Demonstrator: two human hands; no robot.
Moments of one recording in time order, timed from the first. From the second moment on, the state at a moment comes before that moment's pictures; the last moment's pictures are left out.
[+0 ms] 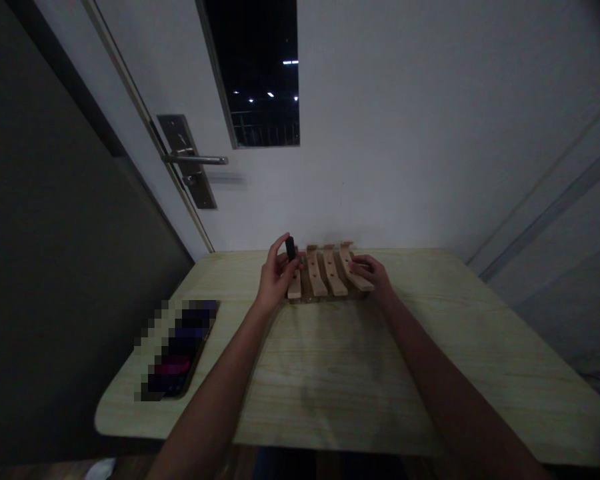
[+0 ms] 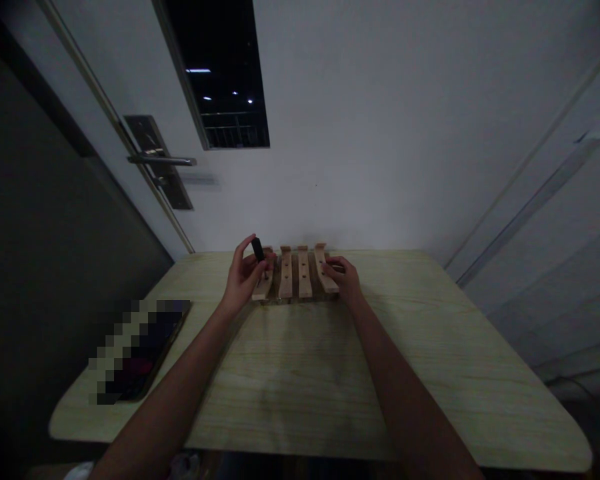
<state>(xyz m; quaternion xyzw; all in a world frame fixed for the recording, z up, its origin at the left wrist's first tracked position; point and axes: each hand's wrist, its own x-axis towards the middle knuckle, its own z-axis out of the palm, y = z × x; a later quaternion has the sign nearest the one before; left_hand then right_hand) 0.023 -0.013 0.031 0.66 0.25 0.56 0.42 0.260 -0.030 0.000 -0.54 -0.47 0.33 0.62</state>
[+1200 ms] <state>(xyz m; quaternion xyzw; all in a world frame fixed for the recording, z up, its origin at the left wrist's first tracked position) 0.020 -0.013 0.030 0.70 0.25 0.54 0.39 0.257 -0.030 0.001 -0.53 -0.47 0.33 0.62</state>
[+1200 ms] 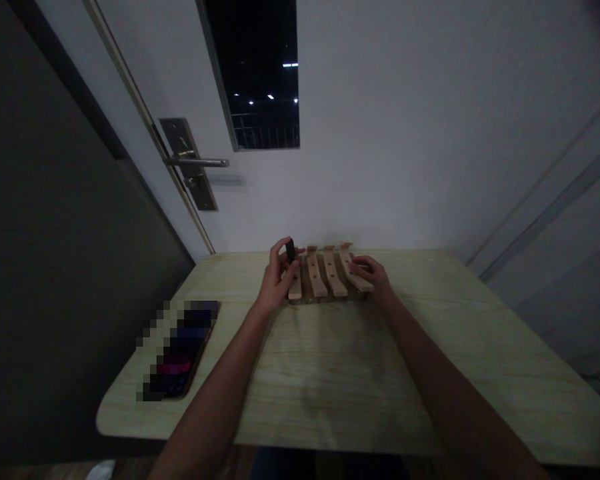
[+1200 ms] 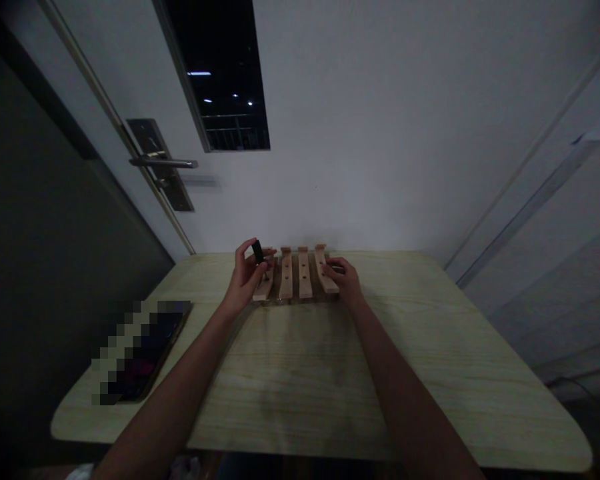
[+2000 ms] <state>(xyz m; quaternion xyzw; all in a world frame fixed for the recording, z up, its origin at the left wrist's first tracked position) 0.015 -0.008 0.032 0.72 0.30 0.57 0.24 0.260 -0.029 -0.002 -0.54 -0.47 0.33 0.62</state>
